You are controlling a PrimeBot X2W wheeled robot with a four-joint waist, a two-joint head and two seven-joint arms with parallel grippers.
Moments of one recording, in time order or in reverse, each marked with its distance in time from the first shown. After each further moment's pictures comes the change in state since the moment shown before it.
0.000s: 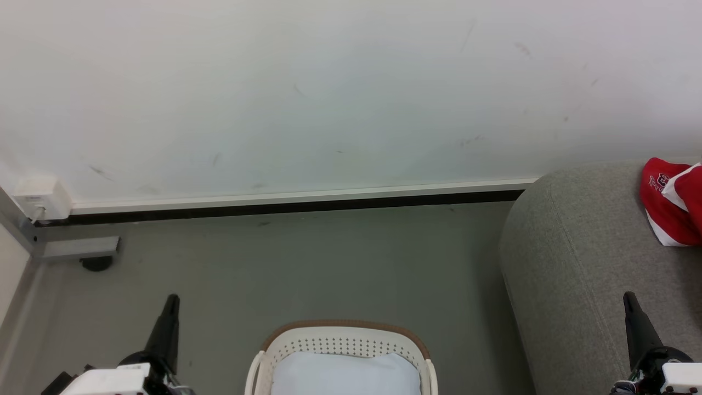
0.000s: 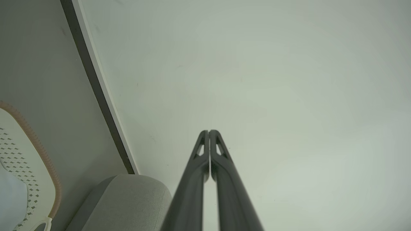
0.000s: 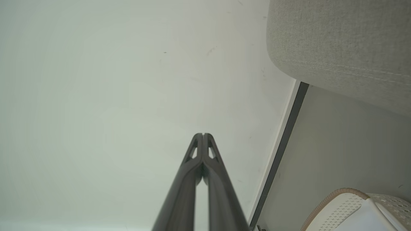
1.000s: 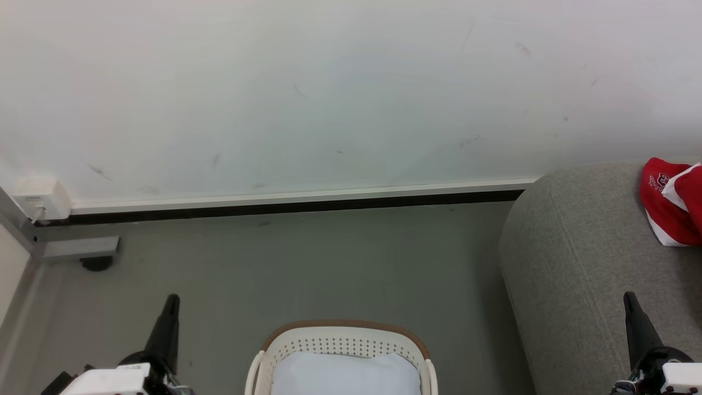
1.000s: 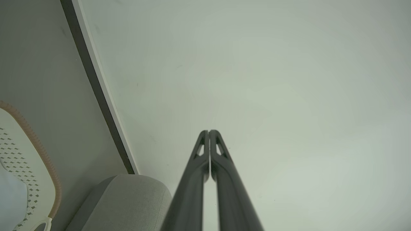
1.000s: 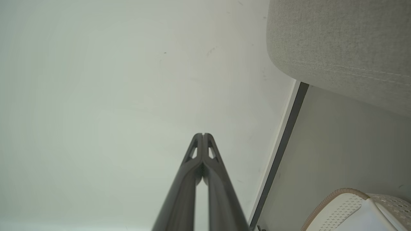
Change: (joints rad) left arm 0.000 0.000 0.000 0.000 0.000 0.000 0.000; right arm 0.000 0.001 -0.002 0.000 0.000 0.000 0.000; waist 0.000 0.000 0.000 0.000
